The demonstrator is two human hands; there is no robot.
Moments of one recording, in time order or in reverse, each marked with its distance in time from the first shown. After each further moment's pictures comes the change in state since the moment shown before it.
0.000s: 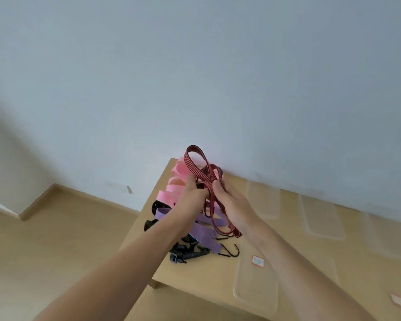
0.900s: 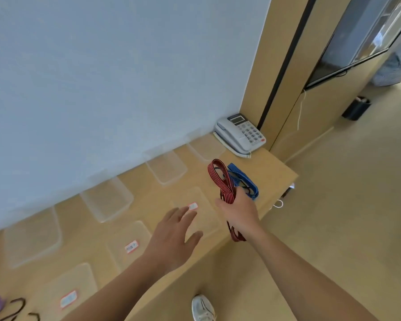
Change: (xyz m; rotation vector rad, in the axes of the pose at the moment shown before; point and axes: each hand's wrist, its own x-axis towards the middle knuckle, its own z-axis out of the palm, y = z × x) left_hand -0.108 -0.114 0.392 1.175 -0.967 0.671; right_hand -0.306 0.179 -0.351 -0.149 1.086 0.535
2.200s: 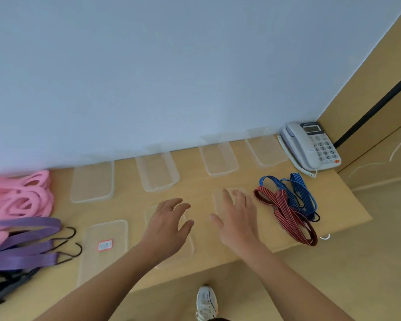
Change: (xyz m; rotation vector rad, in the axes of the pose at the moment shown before) left_hand -0.034 -0.061 -0.004 -0.123 0.277 -0.394; right_hand 0.012 -0.007 0.097 -0.752 -0.092 -0.662
